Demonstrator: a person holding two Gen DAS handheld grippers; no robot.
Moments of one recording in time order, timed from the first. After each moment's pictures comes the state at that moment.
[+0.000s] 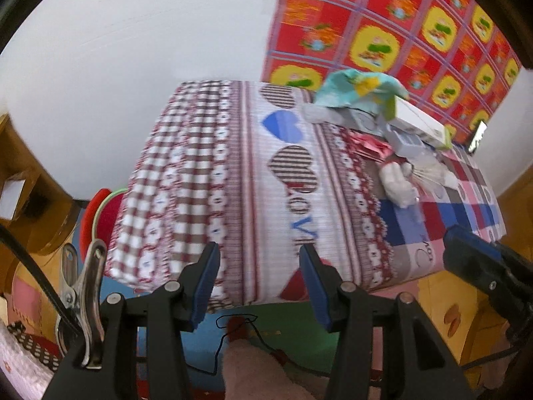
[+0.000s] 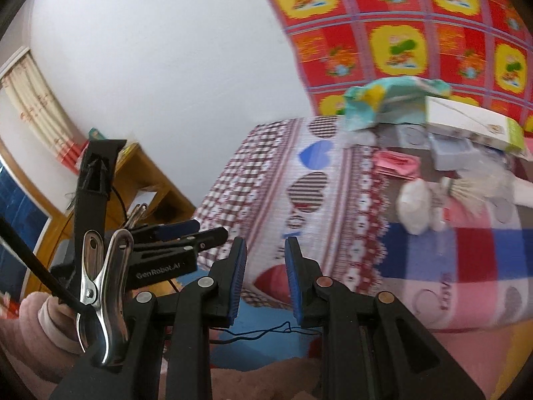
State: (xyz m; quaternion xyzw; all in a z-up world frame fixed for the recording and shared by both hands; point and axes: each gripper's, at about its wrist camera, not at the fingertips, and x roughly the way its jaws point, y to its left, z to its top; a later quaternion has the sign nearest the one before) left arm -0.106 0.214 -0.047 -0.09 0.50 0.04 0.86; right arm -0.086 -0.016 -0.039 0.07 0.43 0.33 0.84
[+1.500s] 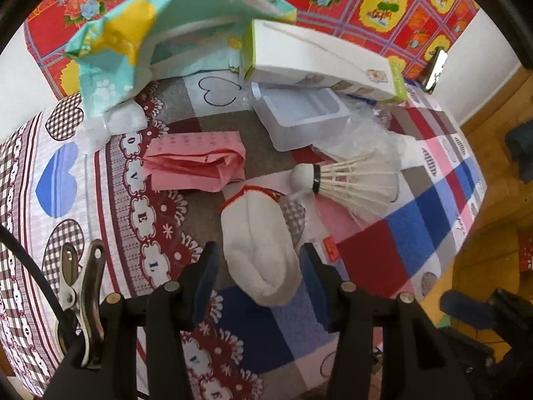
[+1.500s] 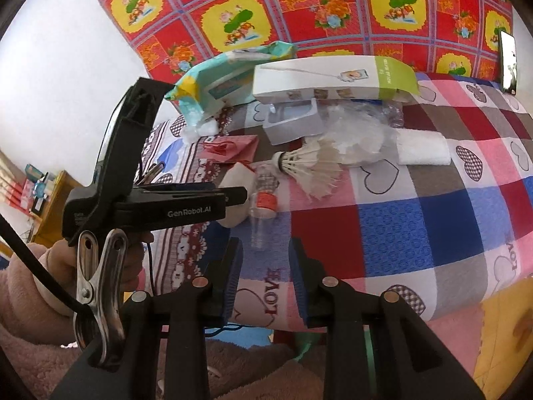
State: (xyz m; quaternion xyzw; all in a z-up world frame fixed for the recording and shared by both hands) left arm 0.077 0.022 -0.126 -0.03 0.57 -0.12 0.81; right arm -0.006 -0.162 -0.094 0.09 0.50 0.20 0.84
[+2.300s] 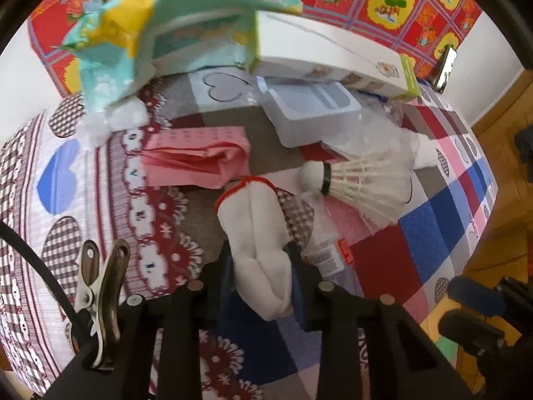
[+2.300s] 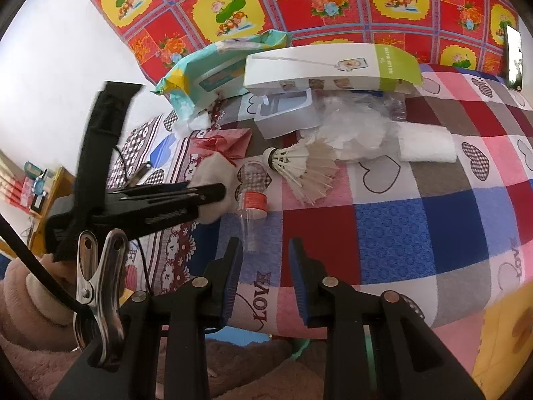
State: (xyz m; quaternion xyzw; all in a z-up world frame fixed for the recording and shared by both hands) left arm 0.070 0.020 -0.132 -0.02 0.56 -0.10 0.82; right arm 0.007 -0.153 -0.106 0.09 0.51 0.20 0.83
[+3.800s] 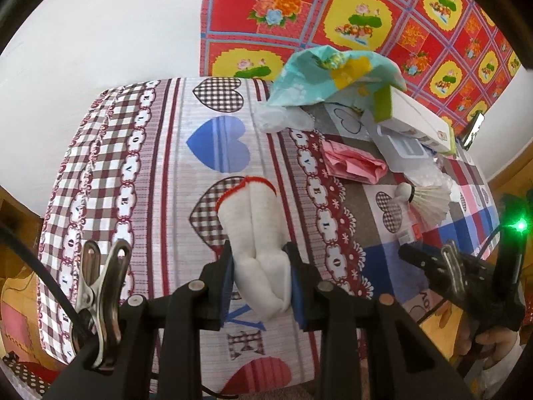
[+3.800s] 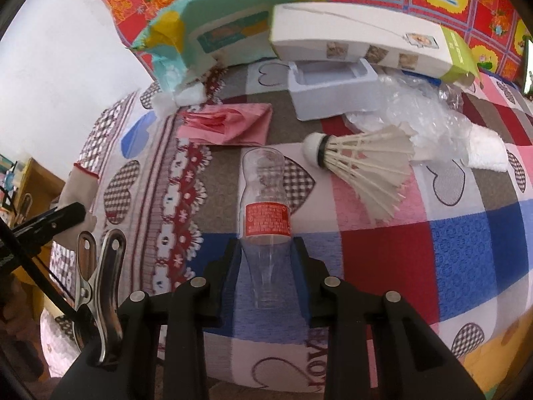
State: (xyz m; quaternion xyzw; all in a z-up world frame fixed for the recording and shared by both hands) left arm 0.010 0.173 -0.099 -0.09 0.52 -0.02 0.85; right arm 0.042 -0.068 -0.148 0.05 0.54 0.15 0.83
